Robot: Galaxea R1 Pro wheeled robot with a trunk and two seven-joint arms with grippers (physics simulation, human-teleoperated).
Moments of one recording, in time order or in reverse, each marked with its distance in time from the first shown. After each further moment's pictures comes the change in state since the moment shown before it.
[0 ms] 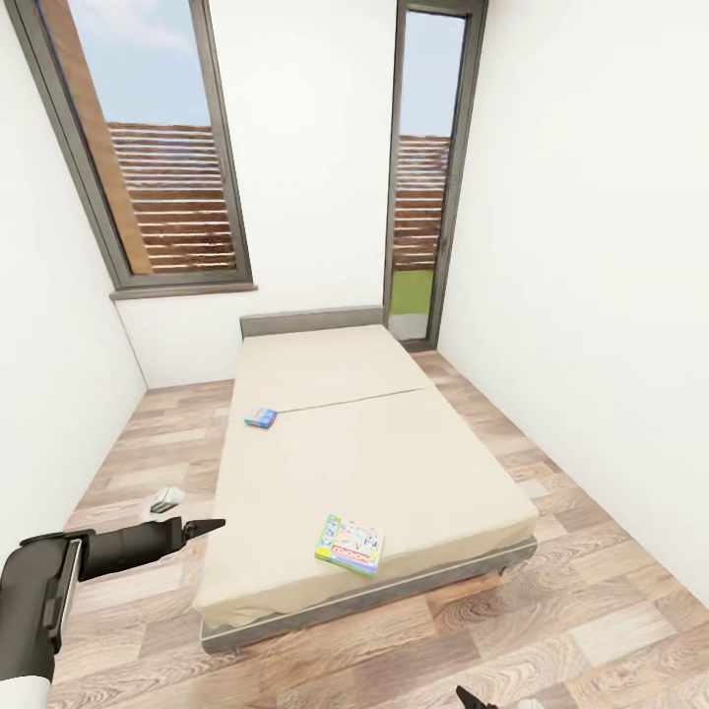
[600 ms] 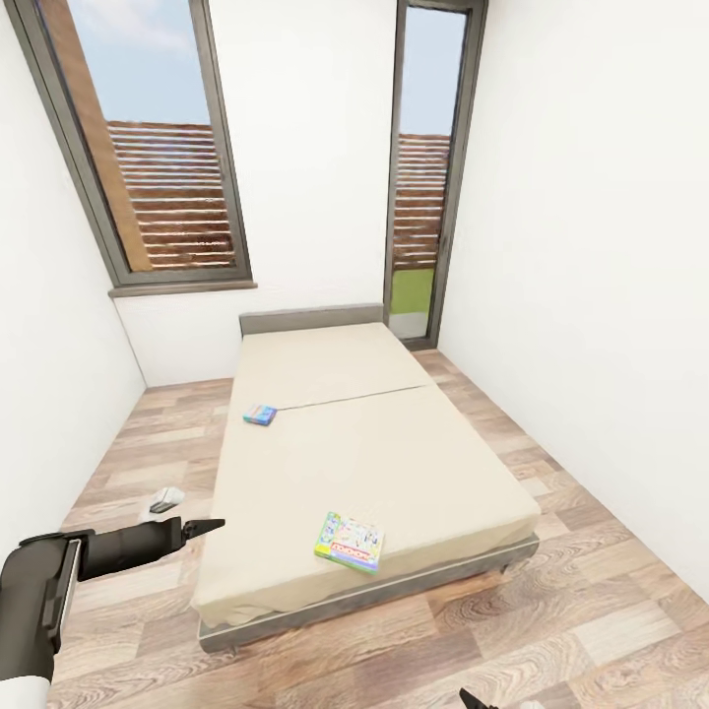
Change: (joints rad) left arm 0.000 0.001 0.002 0.000 0.000 0.002 0.000; right arm 0.000 0.002 0.003 0.001 0.001 -0.013 -0.058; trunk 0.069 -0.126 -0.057
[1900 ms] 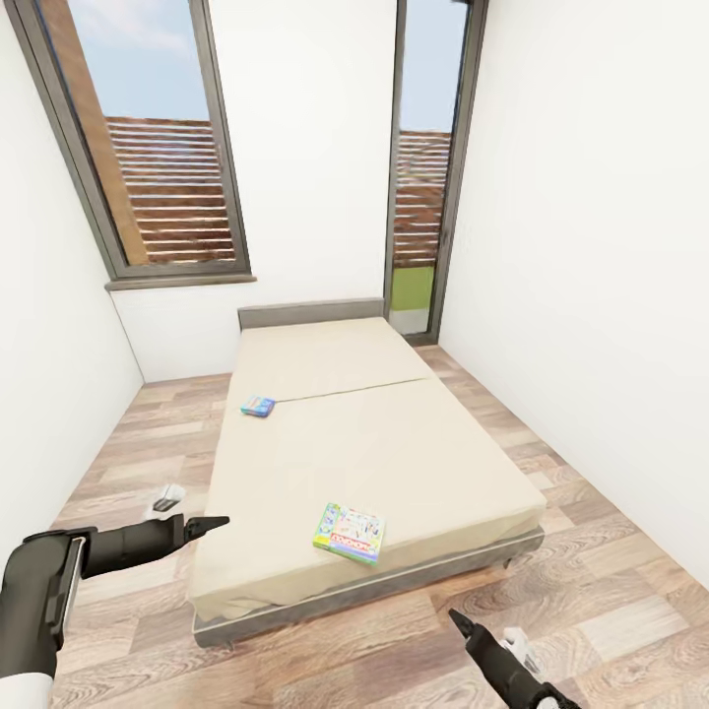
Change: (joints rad) left arm -0.007 -0.002 -0.008 0.000 0.000 0.053 -0.061; right arm -0.153 0.022 -0.001 -0.005 -0.157 0.066 -0.086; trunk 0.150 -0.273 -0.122
